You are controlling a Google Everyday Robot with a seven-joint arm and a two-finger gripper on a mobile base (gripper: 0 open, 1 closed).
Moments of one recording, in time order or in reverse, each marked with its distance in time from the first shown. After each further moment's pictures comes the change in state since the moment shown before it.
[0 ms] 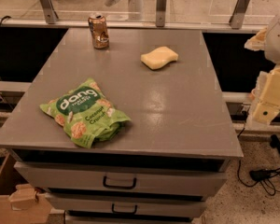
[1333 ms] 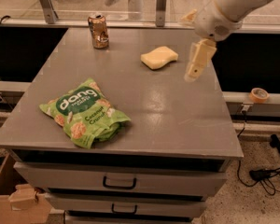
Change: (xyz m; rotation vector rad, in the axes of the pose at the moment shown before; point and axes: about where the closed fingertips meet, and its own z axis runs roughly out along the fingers) arm -0.113 -0.131 0.094 0.026 -0.302 -0.262
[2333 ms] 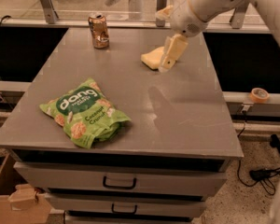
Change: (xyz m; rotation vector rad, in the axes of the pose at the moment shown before) arm -0.049 -0.050 0.050 0.049 -0.163 -0.054
